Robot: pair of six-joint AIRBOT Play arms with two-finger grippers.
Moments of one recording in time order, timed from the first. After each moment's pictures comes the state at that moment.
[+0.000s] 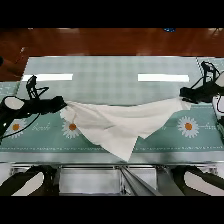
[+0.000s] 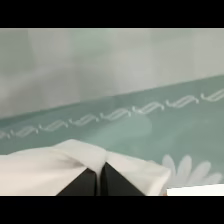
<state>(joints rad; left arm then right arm) 0.07 -1.08 0.64 0.89 -0.74 -1.38 -0.17 -1.27 1.06 -1.48 1.10 1.65</state>
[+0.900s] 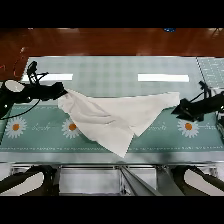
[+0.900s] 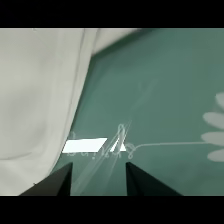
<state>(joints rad) 0.07 -1.25 0.86 0.87 -0.78 -1.35 -0.34 -1.19 0.81 -1.07 1.30 1.47</state>
